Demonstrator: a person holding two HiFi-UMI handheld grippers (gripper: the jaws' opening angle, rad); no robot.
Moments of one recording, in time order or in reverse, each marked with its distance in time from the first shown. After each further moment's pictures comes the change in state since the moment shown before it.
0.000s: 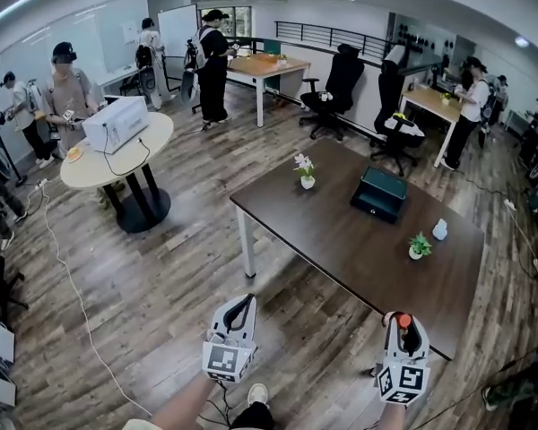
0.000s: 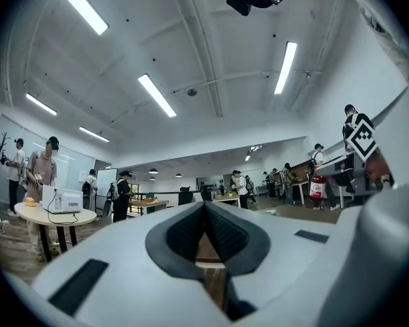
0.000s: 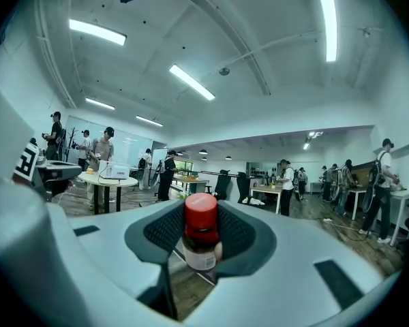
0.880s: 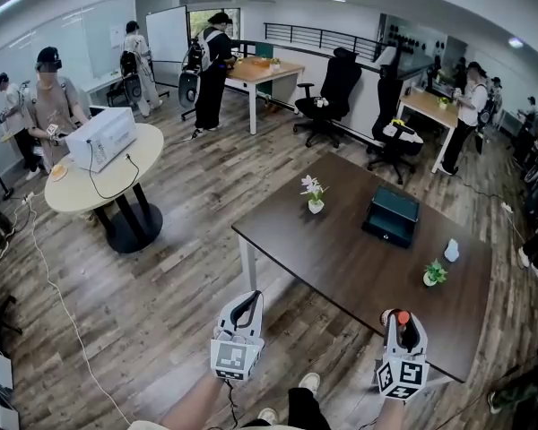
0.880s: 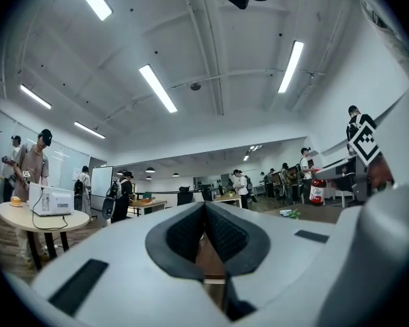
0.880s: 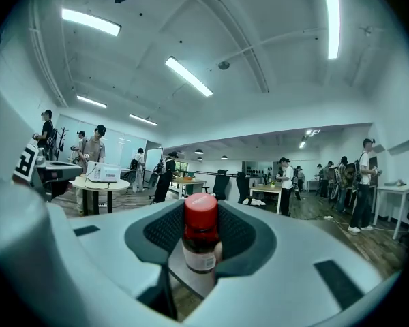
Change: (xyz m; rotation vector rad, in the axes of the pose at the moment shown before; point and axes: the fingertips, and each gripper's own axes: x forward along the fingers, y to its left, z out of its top) left arm 0.128 0.107 -0.012 0.004 -0.003 -0.046; right arm 0.152 0.055 0.018 0.022 0.001 -0.044
